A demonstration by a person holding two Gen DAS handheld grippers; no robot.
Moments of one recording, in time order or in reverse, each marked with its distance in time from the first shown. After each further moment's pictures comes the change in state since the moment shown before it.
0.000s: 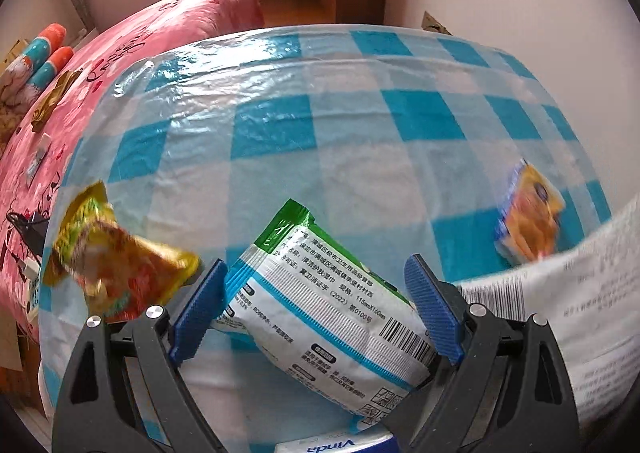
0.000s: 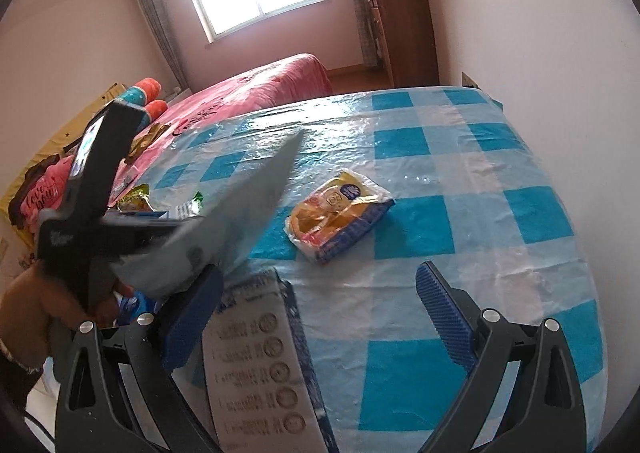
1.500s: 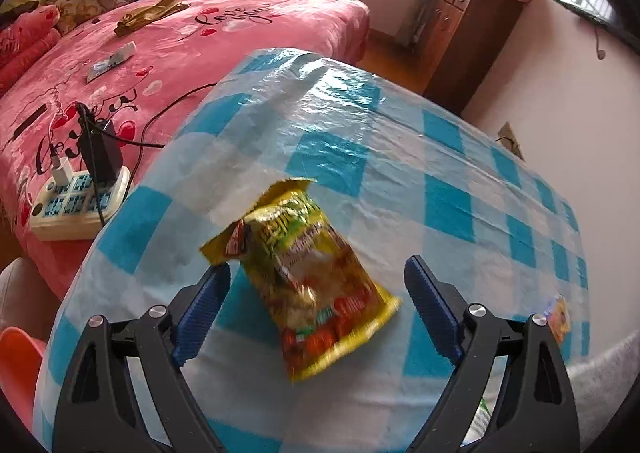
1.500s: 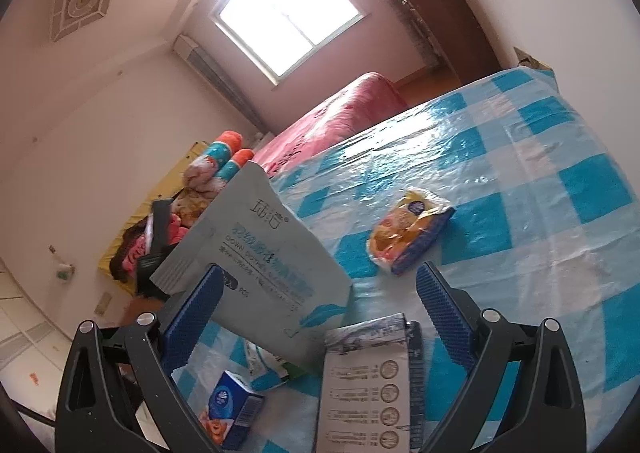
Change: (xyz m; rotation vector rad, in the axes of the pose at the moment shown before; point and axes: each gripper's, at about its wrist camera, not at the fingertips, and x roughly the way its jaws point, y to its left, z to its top) left arm -0.014 0.137 -0.009 -0.469 -0.119 0.036; right arm -0.030 -0.026 0.003 0.193 -0.091 0.421
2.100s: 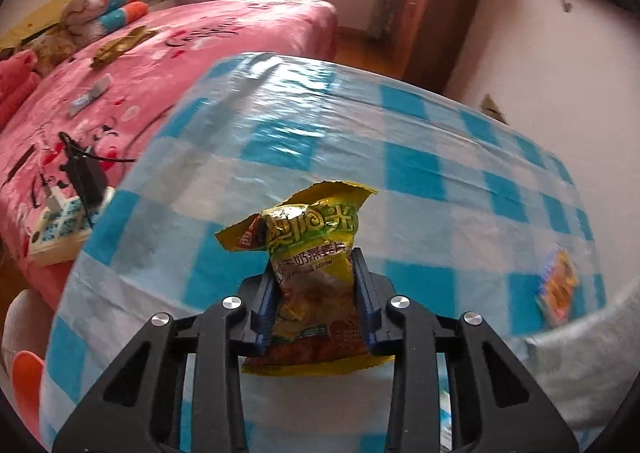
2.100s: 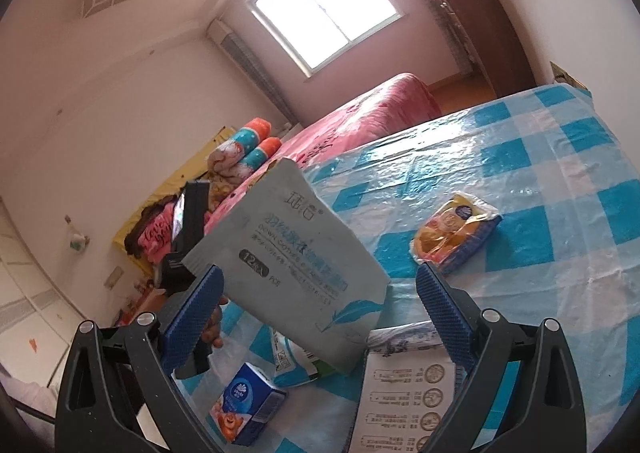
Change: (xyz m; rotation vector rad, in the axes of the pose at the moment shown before) left arm -0.017 -0.034 -0.031 0.162 -0.028 -0.031; right arm 0.009 0.028 -0.005 -0.111 0.029 0.071
